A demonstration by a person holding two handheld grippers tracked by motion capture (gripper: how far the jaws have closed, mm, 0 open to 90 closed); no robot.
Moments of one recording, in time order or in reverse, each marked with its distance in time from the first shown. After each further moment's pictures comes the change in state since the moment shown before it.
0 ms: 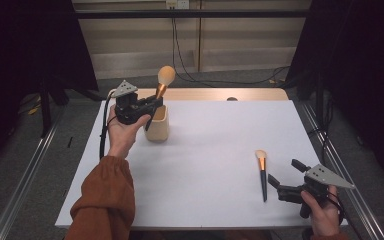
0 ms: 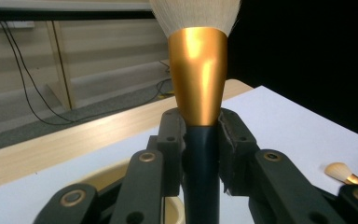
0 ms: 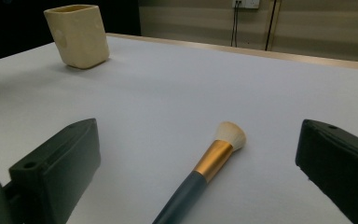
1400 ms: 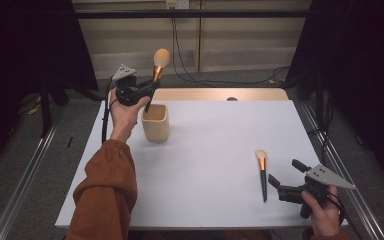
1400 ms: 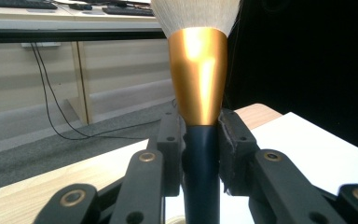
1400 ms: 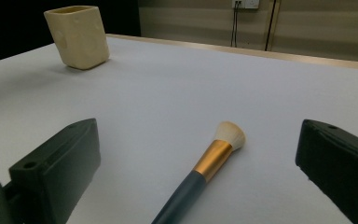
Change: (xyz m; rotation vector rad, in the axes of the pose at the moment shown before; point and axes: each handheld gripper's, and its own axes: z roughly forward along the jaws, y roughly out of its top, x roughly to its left) left arm 0.037 0.022 0.032 -0.068 0.061 -0.015; right arm -0.001 0.000 -0.001 0.000 0.000 -0.001
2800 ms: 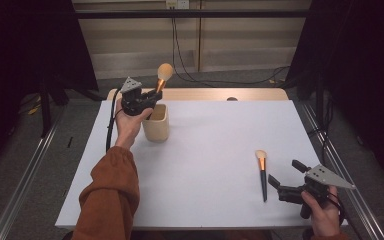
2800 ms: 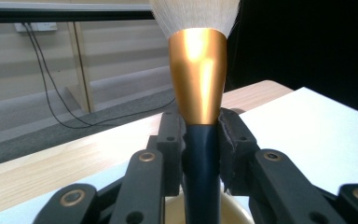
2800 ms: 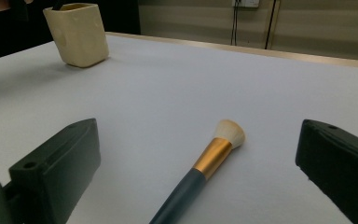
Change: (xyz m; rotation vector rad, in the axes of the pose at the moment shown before) left arm 0.012 -0.045 0.018 0.050 0.005 0.025; right arm 0.000 -0.001 0.000 0.003 -0.002 -0.001
